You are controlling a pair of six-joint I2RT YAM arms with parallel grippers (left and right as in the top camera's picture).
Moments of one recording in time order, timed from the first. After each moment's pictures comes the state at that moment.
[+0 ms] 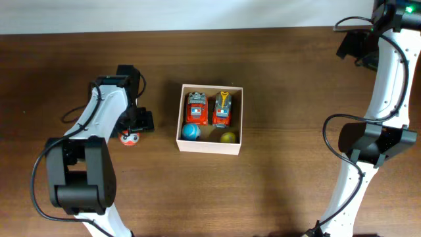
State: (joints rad) left arm -0.05 1.95 1.42 -1.07 -0.15 -0.24; right arm -0.24 2.41 2.80 -1.69 0.16 0.34
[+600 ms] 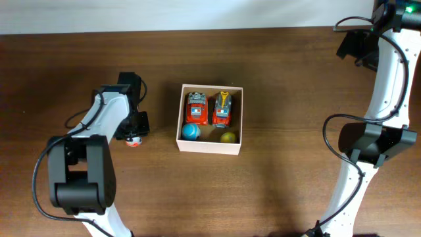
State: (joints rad) left arm -0.04 1.95 1.32 -0.95 -0.16 -0.23; right arm -0.24 2.41 2.80 -1.69 0.16 0.34
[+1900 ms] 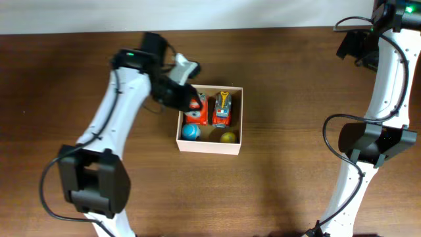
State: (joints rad) left arm -0.25 1.95 1.78 -1.21 0.58 0.22; right arm -0.24 2.41 2.80 -1.69 0.16 0.34
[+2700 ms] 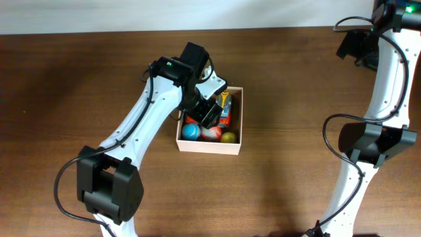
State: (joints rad) left arm -0.44 1.95 1.77 -1.21 0.27 0.25; right arm -0.24 2.41 2.80 -1.69 0.16 0.34
